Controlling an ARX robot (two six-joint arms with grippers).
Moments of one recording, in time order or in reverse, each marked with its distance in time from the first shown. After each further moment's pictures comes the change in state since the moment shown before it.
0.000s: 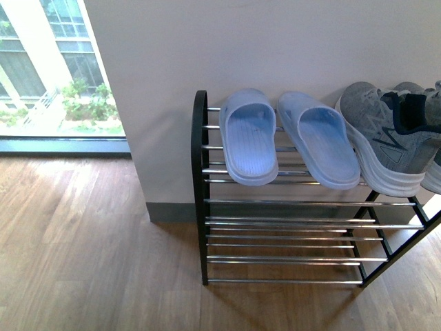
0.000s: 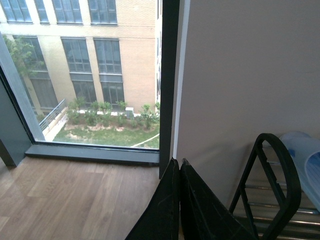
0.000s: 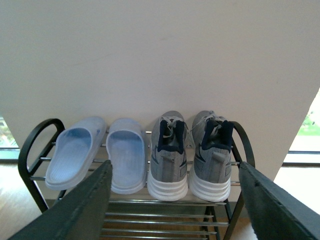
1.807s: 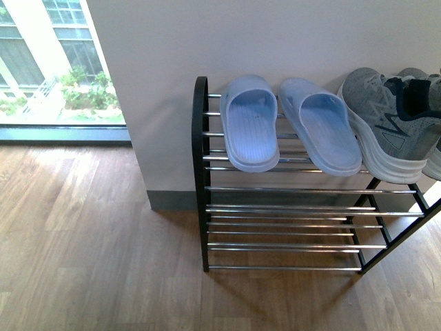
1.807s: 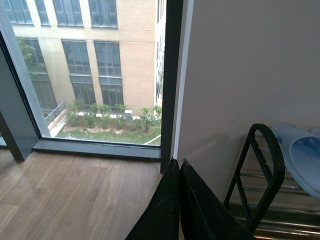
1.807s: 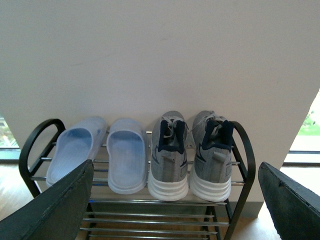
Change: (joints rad) left arm 0.084 -1.046 -0.067 -0.965 0.084 0.001; right arm 0.000 0.000 0.000 0.000 0.000 0.002
